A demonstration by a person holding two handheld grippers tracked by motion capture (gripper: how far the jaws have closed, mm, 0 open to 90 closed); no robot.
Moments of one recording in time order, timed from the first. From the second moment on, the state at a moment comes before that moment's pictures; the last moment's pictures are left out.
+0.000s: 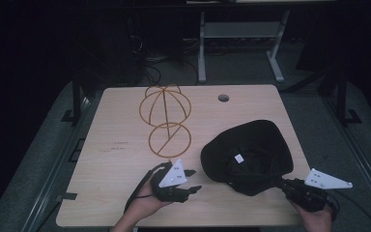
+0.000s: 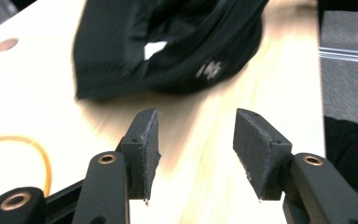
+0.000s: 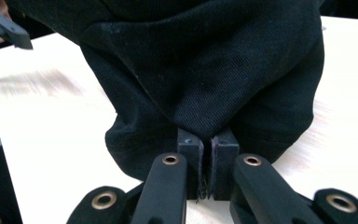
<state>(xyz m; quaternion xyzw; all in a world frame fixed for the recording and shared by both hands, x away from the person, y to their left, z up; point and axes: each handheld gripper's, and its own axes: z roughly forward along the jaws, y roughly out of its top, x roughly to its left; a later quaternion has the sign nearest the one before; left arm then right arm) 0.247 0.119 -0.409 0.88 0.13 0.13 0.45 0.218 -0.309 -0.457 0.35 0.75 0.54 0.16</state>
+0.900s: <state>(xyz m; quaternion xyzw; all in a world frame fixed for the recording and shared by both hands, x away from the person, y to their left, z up) 0.263 0.159 -0.440 0.86 0.22 0.16 0.43 0.225 -0.307 -0.421 0.34 0.74 0.55 0.18</state>
